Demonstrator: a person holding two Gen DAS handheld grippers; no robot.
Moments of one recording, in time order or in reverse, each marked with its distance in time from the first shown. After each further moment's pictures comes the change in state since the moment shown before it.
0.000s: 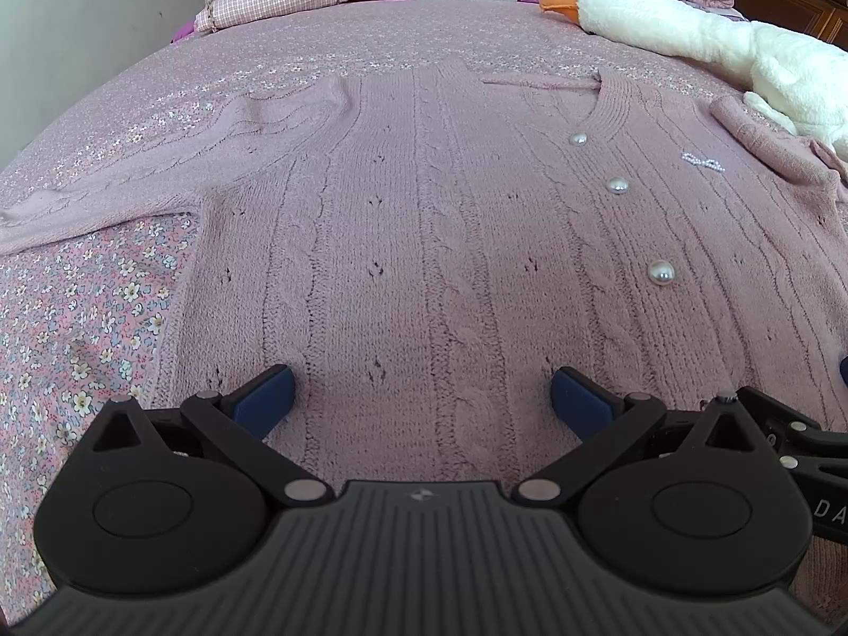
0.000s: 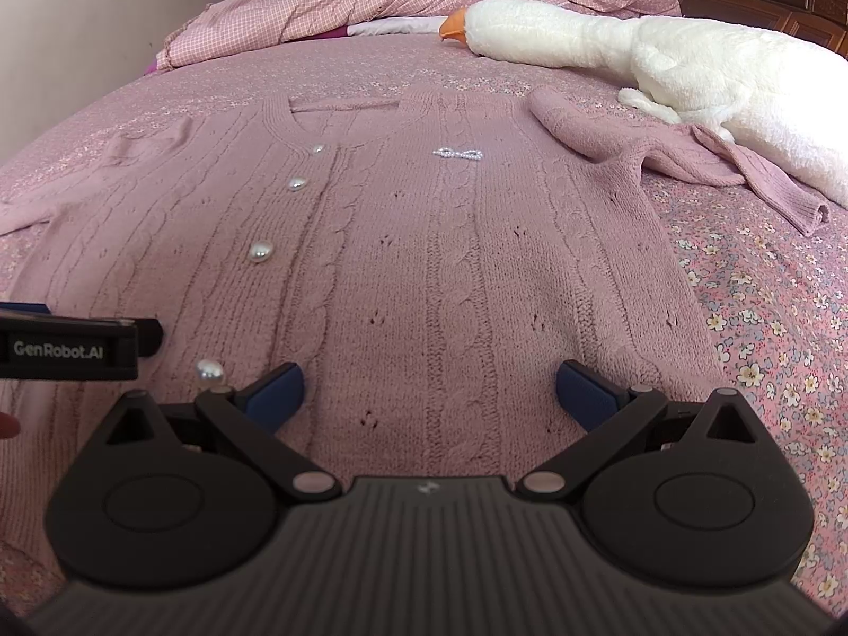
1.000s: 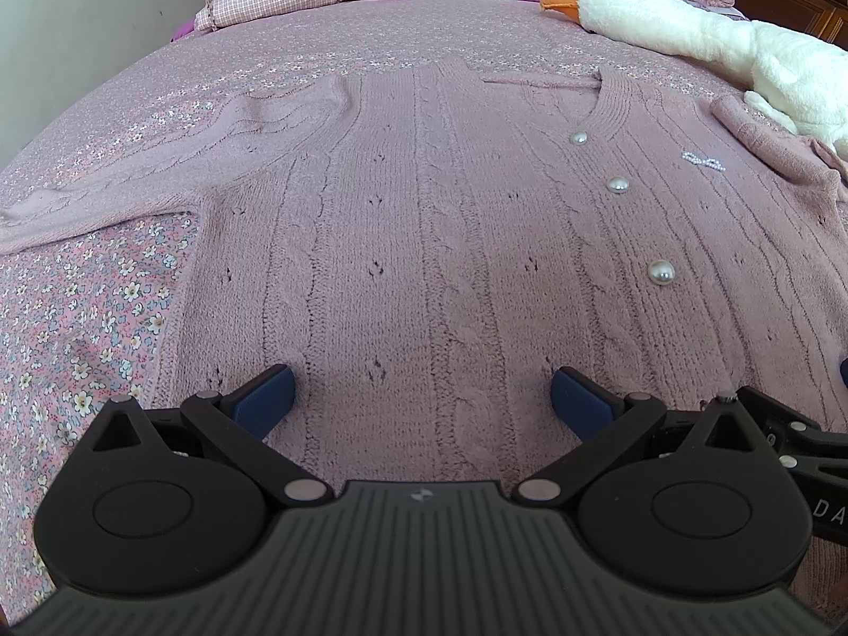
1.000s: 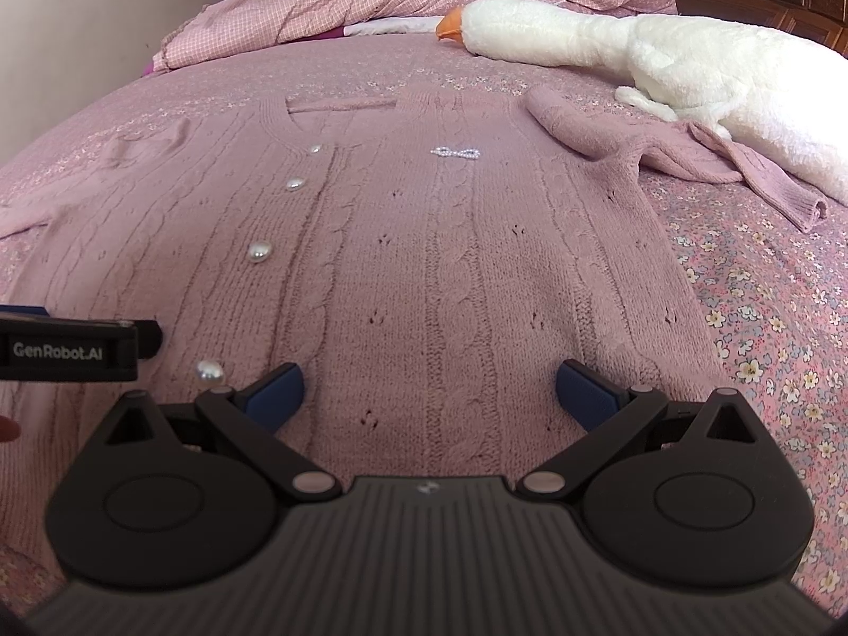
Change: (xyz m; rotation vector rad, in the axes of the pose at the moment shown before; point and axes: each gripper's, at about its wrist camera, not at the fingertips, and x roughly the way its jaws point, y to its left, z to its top) left arm 0.000 0.000 0.000 0.001 0.001 0.000; right arm 0.001 0.000 -0.001 0.009 0.002 -0.001
